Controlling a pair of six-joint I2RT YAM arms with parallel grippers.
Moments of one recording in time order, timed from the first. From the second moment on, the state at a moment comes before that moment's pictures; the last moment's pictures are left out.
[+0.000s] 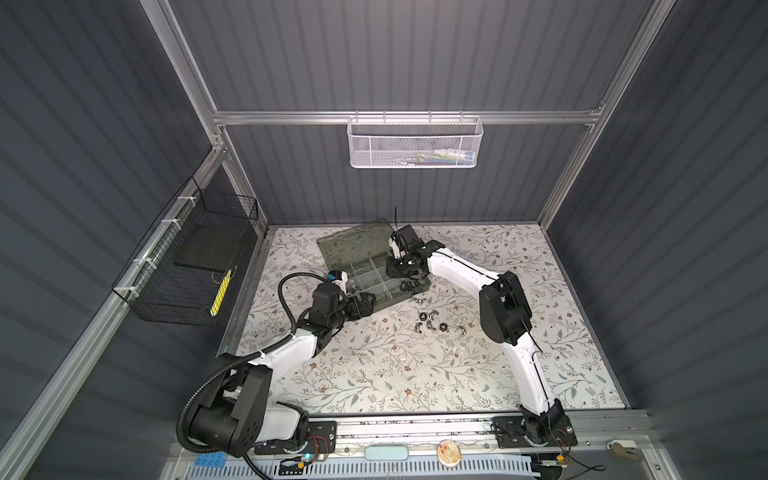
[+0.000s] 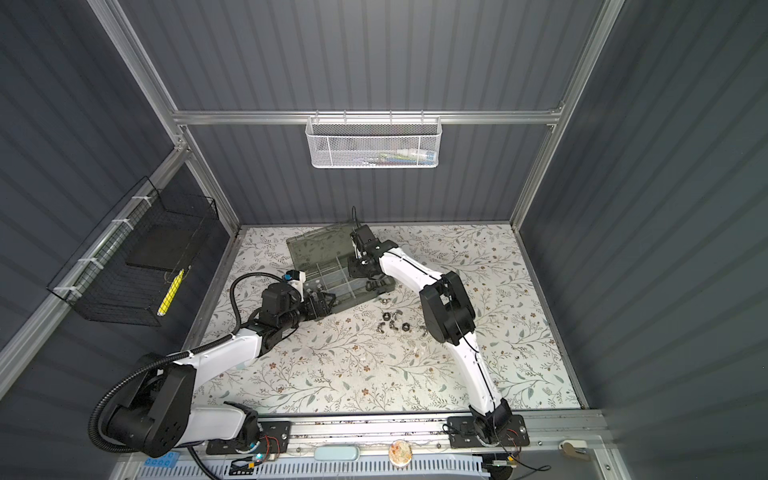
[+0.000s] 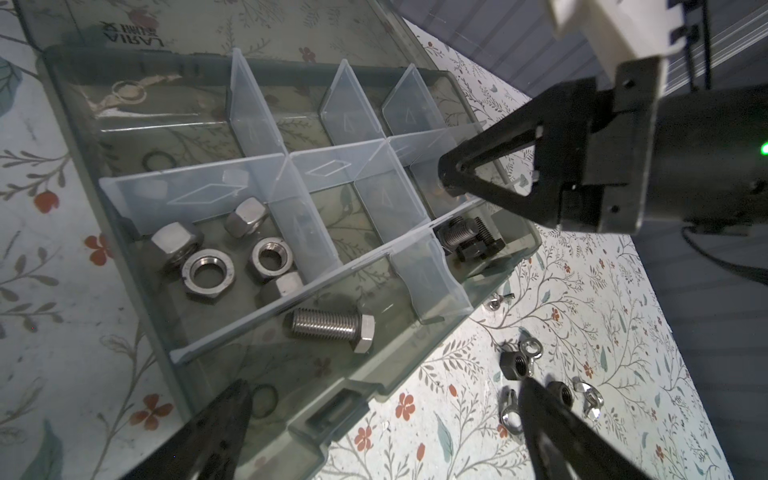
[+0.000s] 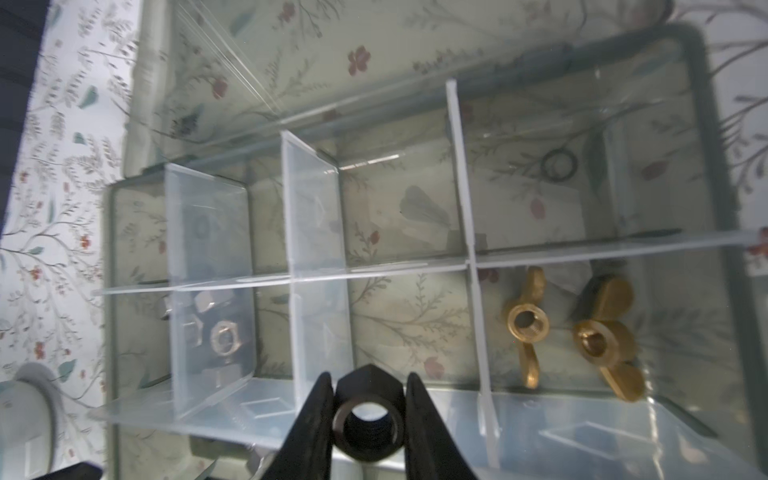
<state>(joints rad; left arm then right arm) -0.37 1.35 0.56 0.23 0.21 -0.53 0.64 2.33 1.99 -0.62 -0.13 0.41</state>
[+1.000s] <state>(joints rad) -0.37 1.35 0.54 0.31 0.30 -0.52 0.64 2.22 2.00 -0.65 -0.10 0.39</state>
